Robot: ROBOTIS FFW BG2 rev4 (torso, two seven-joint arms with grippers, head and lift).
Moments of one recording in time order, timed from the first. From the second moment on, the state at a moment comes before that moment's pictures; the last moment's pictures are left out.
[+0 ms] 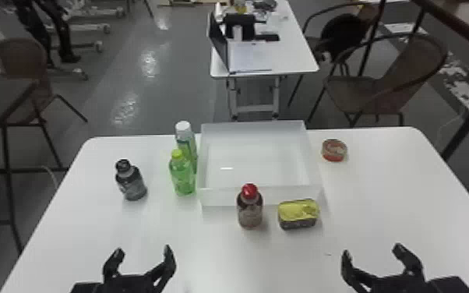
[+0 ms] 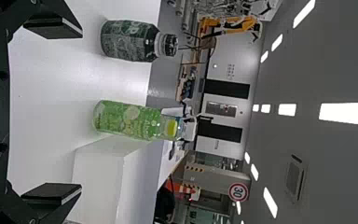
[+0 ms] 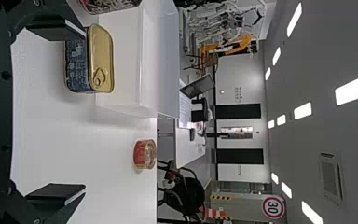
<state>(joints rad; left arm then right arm) 0.46 0.05 -0.01 -1.52 0.21 -0.47 -0.04 0.46 0.00 -0.04 -1.62 -0.03 -0.28 0.25</state>
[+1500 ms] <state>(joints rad) 0.11 0.10 0.07 -1.16 0.14 -0.34 -0.15 0.45 0.00 -0.02 -1.59 -0.05 -0.28 0.27</state>
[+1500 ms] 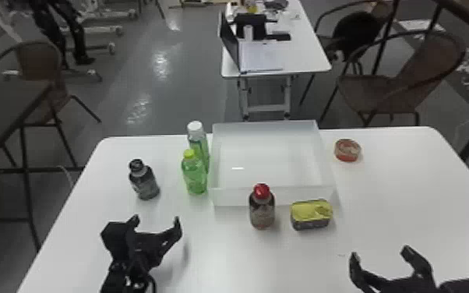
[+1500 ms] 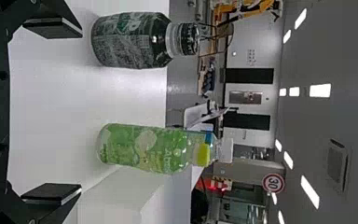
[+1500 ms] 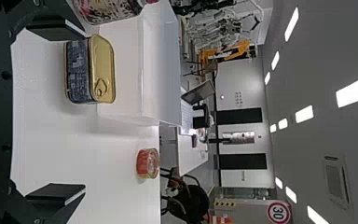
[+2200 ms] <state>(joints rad) -0.19 0.20 0.13 -0.87 0.10 -0.24 -0.26 0.44 0.00 -0.02 -1.57 -0.05 -0.28 0.32</state>
